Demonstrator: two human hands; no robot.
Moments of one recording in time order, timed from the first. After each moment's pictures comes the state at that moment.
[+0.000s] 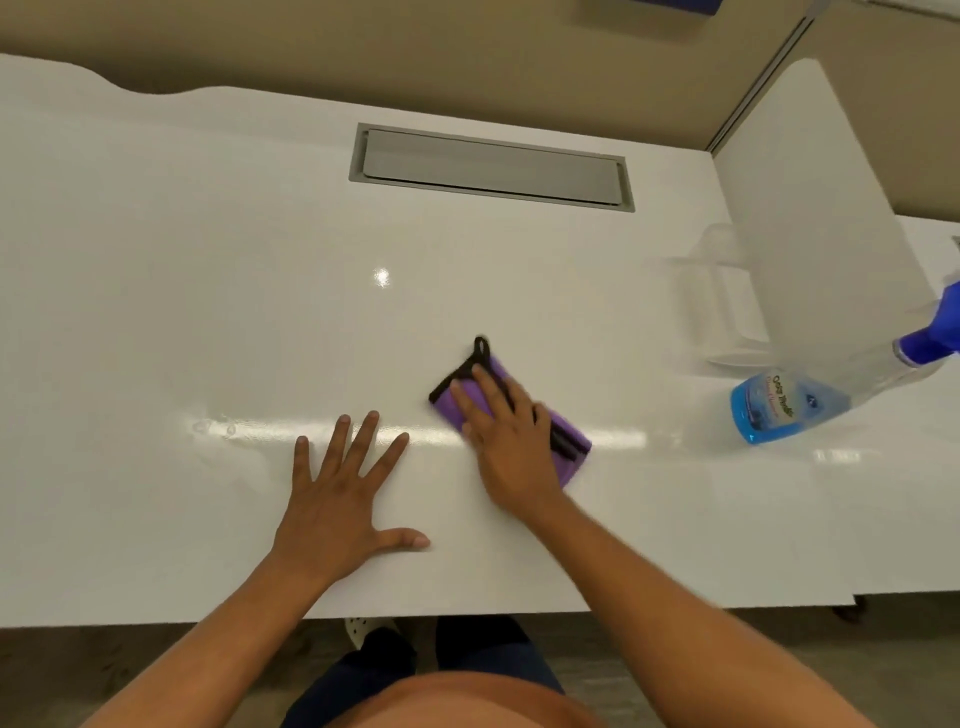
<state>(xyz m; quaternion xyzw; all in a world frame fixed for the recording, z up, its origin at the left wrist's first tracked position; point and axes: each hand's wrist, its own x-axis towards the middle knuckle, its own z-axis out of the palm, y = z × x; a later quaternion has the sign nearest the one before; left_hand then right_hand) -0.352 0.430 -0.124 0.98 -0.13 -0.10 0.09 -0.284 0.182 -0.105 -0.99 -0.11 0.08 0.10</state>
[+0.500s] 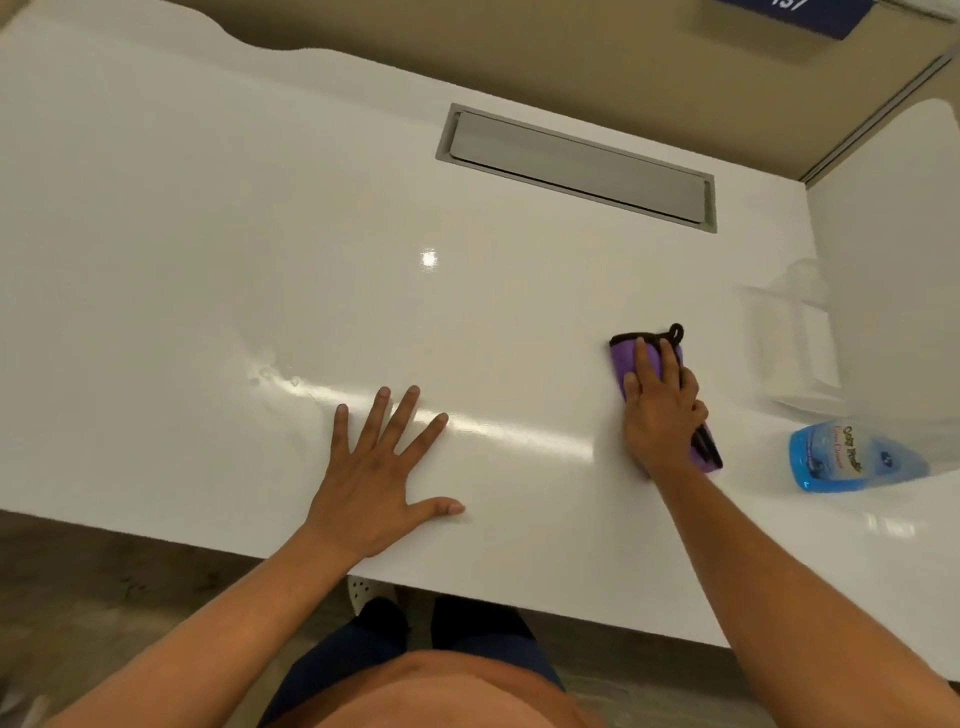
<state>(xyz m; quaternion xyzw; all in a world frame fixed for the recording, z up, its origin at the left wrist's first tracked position) -0.368 0.432 -0.117 0.99 -0.09 -0.06 0.13 -0.215 0.088 -0.091 -0.99 0.12 0.07 0.10</state>
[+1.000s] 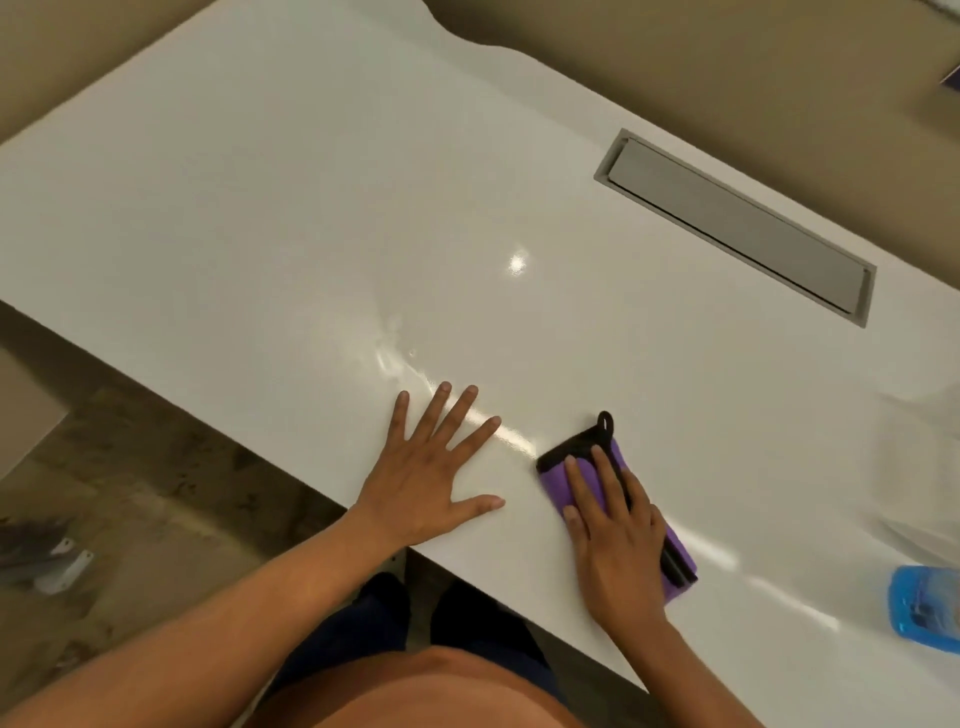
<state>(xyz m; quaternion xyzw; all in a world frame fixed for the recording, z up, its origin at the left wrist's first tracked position) -0.394 0.461 -0.134 0.99 -0.01 -0.03 0.13 -0.347 0.186 -0.095 -0.97 -0.20 0.14 0.05</state>
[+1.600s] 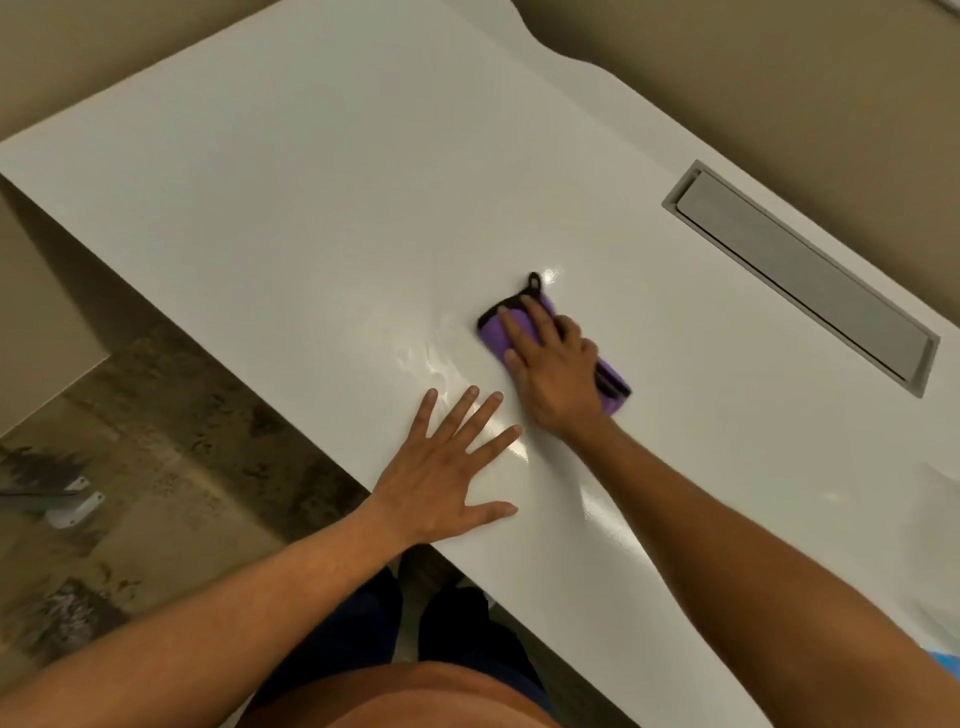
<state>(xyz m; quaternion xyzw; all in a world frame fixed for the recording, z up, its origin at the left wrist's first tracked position) -0.405 0.474 -0.138 0.99 0.00 -0.03 0.12 -0.203 0.379 -0.092 -0.91 -0.40 0.09 0.02</state>
